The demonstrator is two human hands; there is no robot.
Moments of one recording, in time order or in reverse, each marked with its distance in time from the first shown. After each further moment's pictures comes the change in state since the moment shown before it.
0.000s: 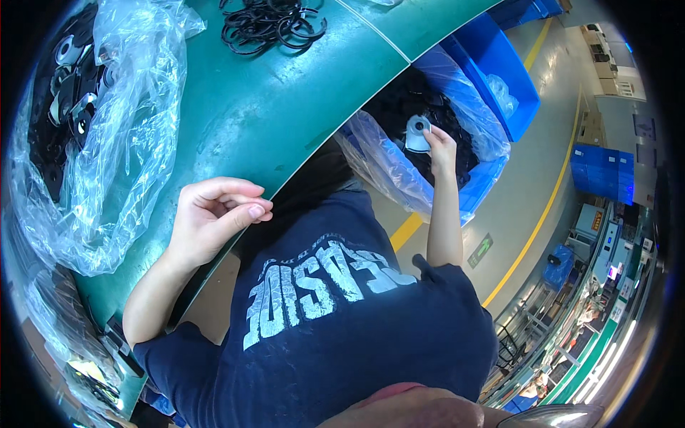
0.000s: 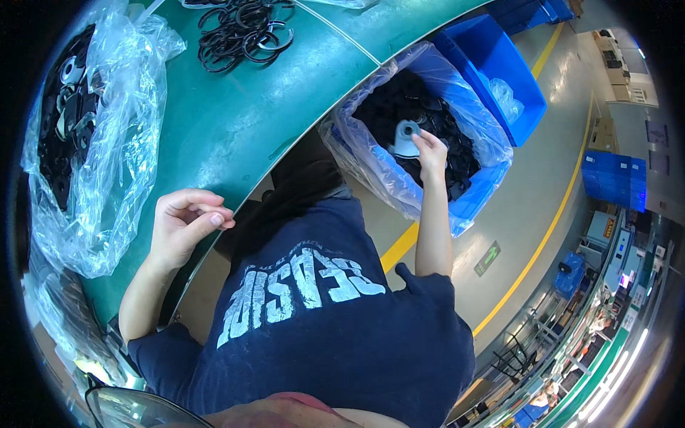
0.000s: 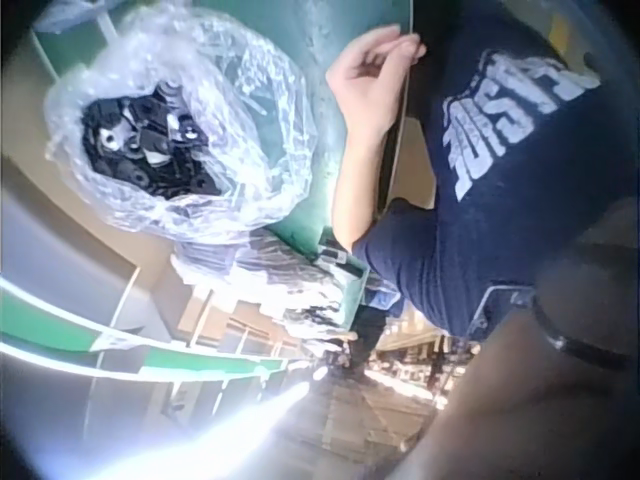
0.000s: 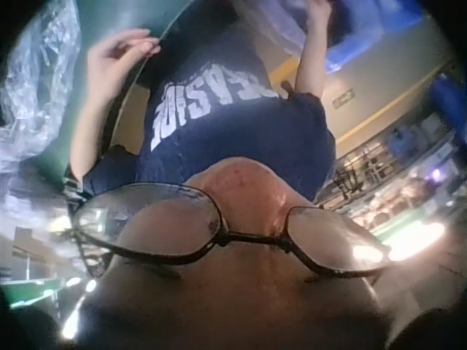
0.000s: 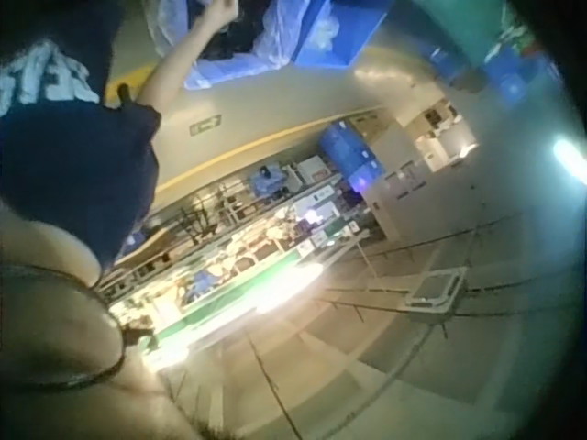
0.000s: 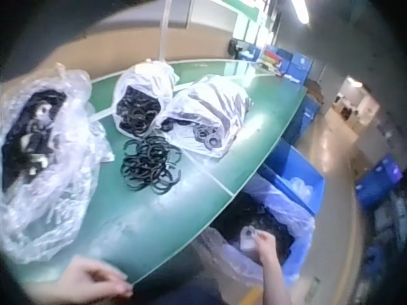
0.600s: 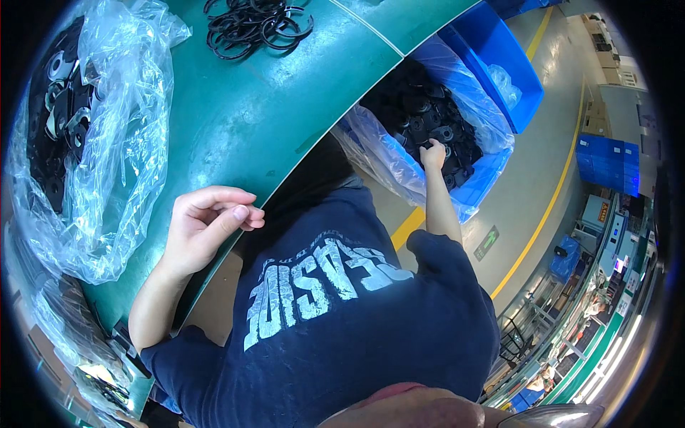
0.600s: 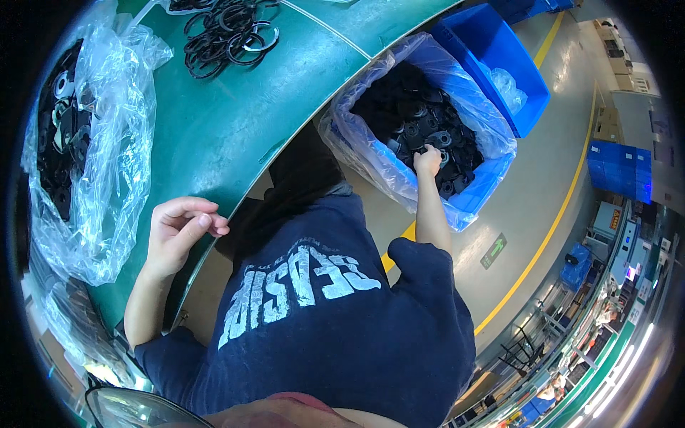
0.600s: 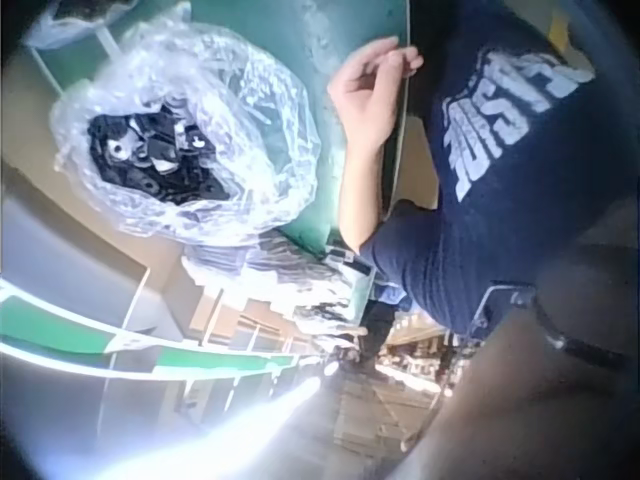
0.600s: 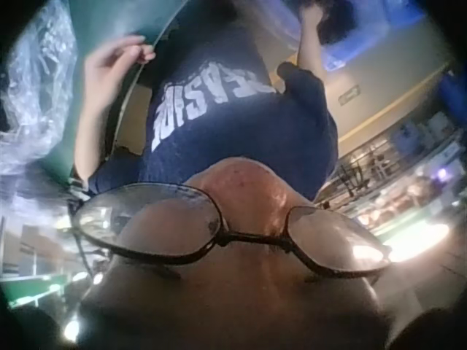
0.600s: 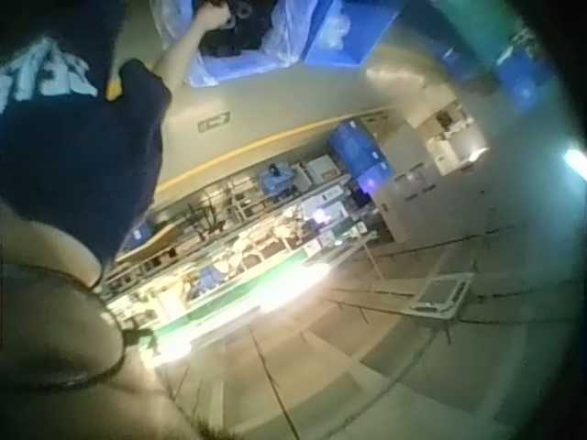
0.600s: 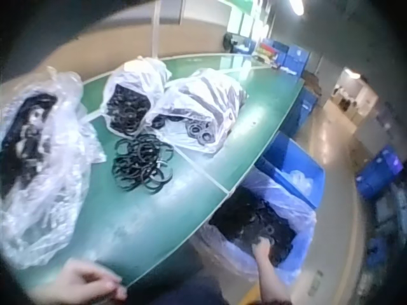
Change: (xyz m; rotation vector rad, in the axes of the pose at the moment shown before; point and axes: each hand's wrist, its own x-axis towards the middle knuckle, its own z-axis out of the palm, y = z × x) left_hand -0.002 0.005 0.006 0.077 -0.035 -0.020; right_hand 0.040 0.125 -0.045 -1.109 0.279 0.038
